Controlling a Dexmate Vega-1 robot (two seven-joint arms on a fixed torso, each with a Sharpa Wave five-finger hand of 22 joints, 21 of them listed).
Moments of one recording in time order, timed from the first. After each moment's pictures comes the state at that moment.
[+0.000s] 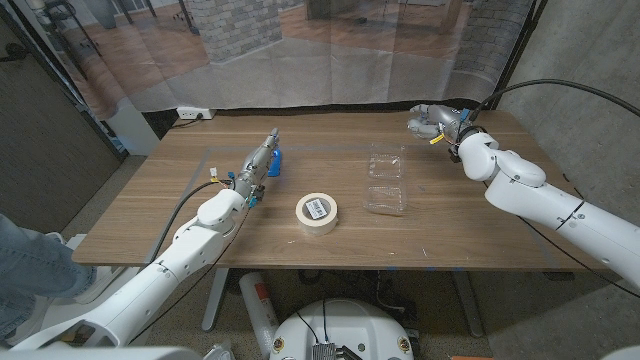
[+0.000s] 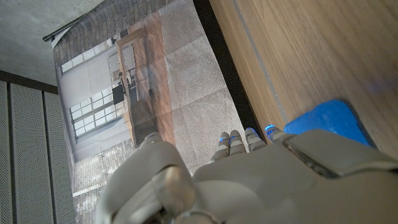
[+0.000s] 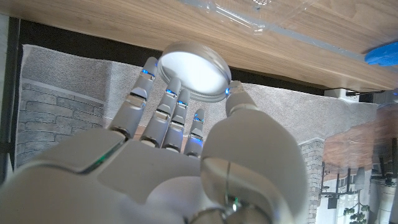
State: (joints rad) left arm 0.94 0.59 0.39 -1.52 -0.58 -0.18 0.07; left_hand 0.40 0.05 0.01 0.09 0.32 -0.06 0.07 0.20 0.18 -0.08 0.03 0.20 0.19 -0.14 0.04 0.19 0.18 -0.17 0.00 0.21 0.19; right arm -0.72 -0.94 -0.59 -1.93 -0.36 -0.50 -0.07; right_hand 0.87 0.08 0.31 -0.14 0.18 0.29 -0.13 0.24 0.21 0.43 -0.03 0.36 0.25 0.54 -0.05 0.25 0.24 0.68 0.05 0.27 0.18
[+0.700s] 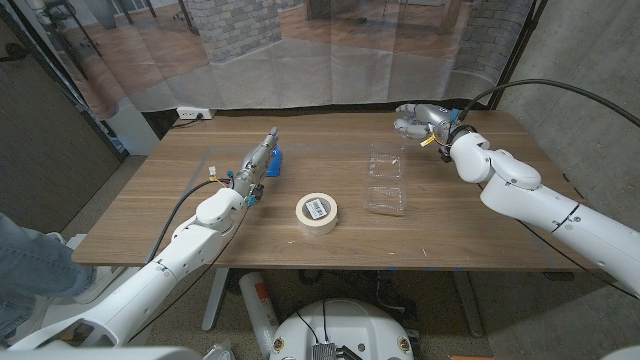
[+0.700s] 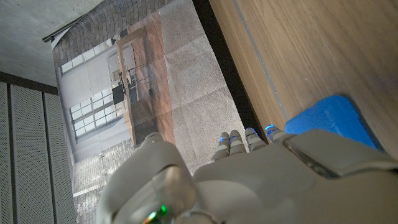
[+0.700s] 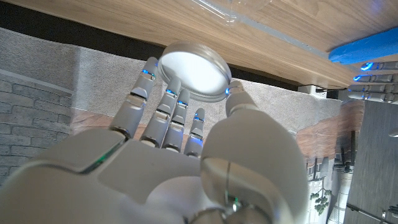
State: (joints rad) left arm 0.94 0.60 0.39 -1.52 -0.58 -0.18 0.07; left_hand 0.41 0.06 0.00 0.09 0.32 -0.06 0.07 0.20 0.18 -0.08 0.03 0.20 0.19 -0.14 0.04 0.19 0.18 -0.17 0.00 0.21 0.19; right arm -0.73 -0.92 -0.60 -1.95 -0.41 -0.44 -0.05; right_hand 0.87 0.08 0.32 -0.14 0.18 0.30 -0.13 0.24 0.21 0.43 -0.03 0.36 0.25 0.55 -0.05 0.25 0.25 0.69 0.04 0.26 0.18
